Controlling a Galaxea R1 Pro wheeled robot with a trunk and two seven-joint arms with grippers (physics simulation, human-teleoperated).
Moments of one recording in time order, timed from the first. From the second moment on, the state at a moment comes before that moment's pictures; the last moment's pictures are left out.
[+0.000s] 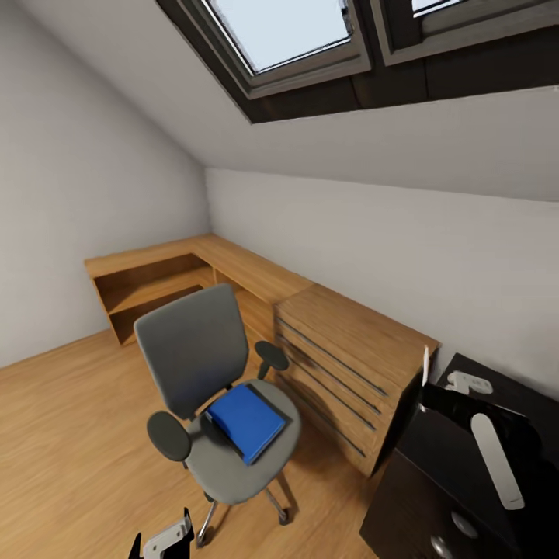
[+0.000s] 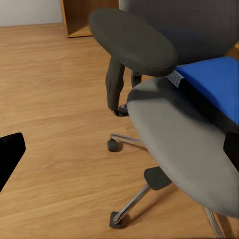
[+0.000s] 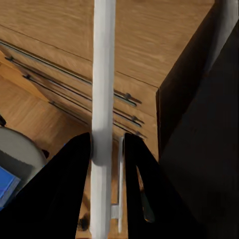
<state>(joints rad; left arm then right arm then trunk) -0.38 -0.09 -1.35 -0.03 1.52 -1.00 0.32 -0.38 -0.21 -0.19 -1.46 -0.42 0.81 -0.12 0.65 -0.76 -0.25</state>
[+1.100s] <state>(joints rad) -0.38 -0.07 -1.35 -0.03 1.52 -1.00 0.33 -0.86 -0.27 -0.19 -0.29 -0.12 0.31 -0.24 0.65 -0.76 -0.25</state>
